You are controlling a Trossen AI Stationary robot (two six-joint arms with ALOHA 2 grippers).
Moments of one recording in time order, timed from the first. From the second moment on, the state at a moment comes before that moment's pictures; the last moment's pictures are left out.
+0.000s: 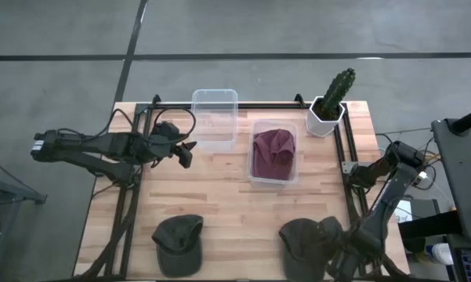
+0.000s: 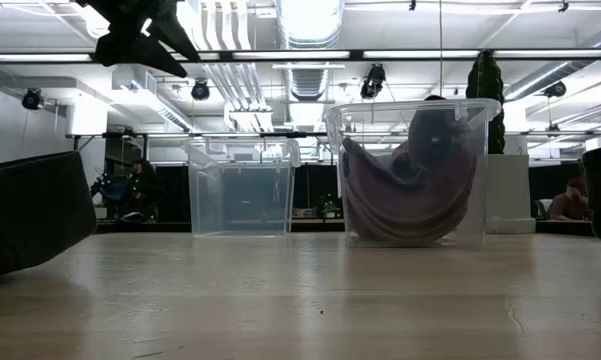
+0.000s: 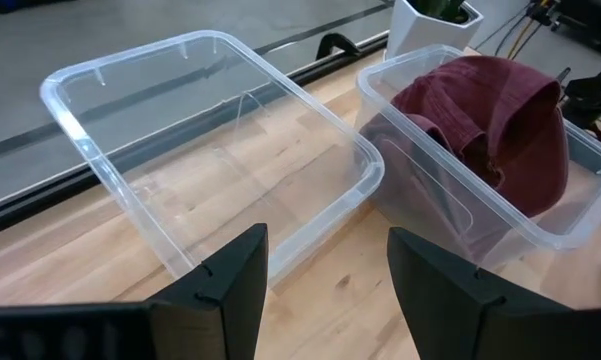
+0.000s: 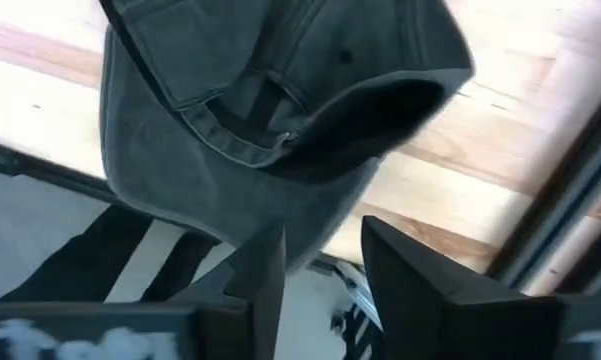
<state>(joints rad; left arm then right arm) -0.07 0.92 0.93 -0.63 -0.62 -0.66 0.99 1.63 1.36 -1.15 0.02 2.27</state>
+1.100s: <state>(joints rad) -0.08 0.92 0.93 -0.63 -0.58 -0.69 0.96 1.72 1.27 -1.06 -0.02 2.28</state>
